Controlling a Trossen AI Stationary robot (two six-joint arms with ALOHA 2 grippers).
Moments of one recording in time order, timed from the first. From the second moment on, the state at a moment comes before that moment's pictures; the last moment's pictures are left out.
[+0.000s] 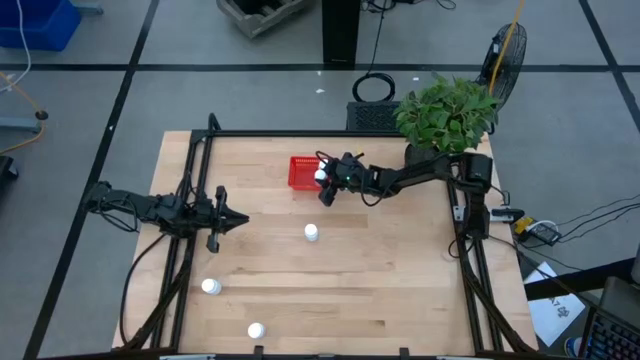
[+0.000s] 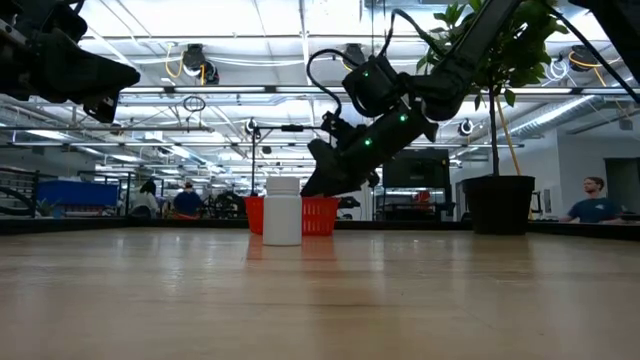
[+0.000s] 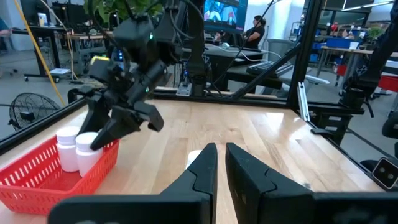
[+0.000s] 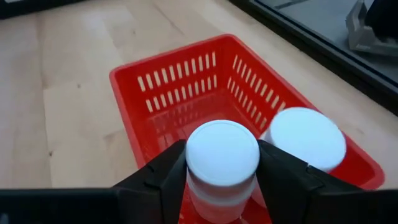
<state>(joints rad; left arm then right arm) -0.28 0.03 0.04 -0.03 -0.24 -0.09 -0.28 1.93 0.98 0.41 0.18 0.15</state>
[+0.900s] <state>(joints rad) -0.28 0.03 0.04 -0.03 -0.25 -0.09 -0.27 1.90 0.98 0.45 0.18 0.11</state>
